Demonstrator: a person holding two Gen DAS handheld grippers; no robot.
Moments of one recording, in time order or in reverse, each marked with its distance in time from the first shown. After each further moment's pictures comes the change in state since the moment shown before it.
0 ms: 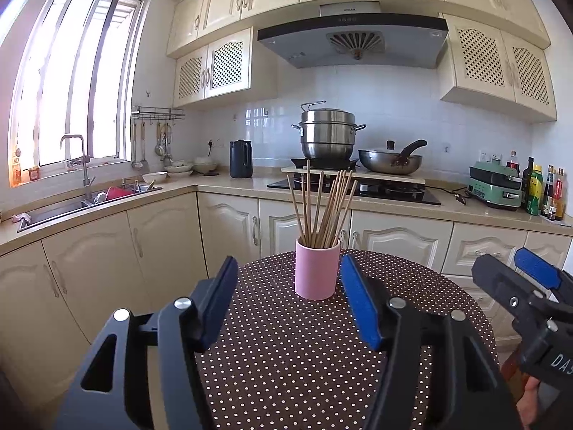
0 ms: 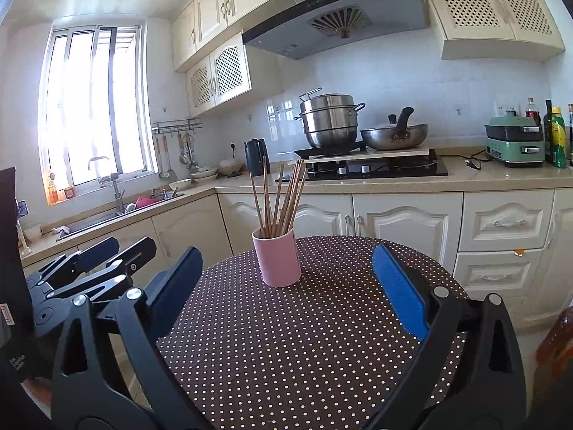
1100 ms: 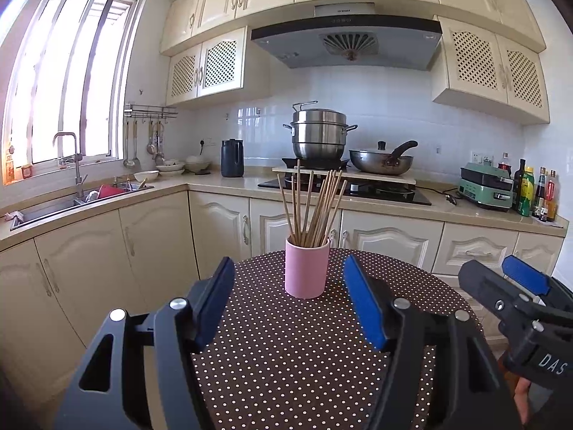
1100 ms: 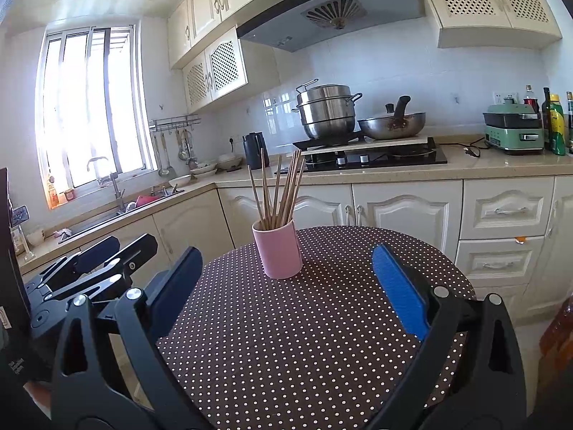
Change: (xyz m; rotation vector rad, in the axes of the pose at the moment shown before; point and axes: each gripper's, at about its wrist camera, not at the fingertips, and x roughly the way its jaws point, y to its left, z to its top) left arm -0.004 -0.006 -0.003 -0.005 -0.001 -0.036; right arm -0.001 -0.003 -0.001 0.027 0.027 -0.003
